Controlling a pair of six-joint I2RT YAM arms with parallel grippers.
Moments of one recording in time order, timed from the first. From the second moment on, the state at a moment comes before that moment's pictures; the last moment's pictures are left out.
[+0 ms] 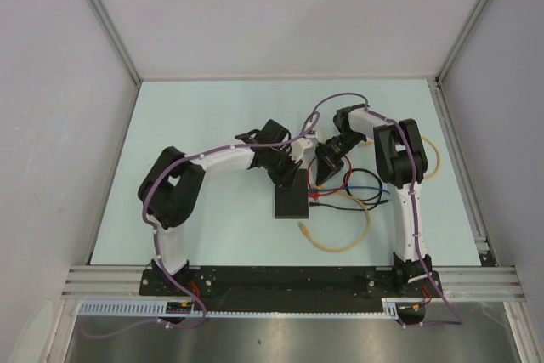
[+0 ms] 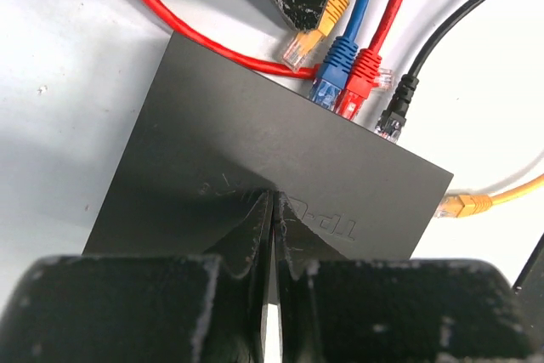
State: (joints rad) left arm -0.68 1.91 1.27 -0.42 0.46 0.22; right arm 0.28 2.35 1.72 -1.17 -0.87 -0.54
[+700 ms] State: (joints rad) left arm -0.69 1.89 1.24 -0.38 0.45 0.25; right arm 0.21 2.26 1.71 -1.12 -0.87 -0.53
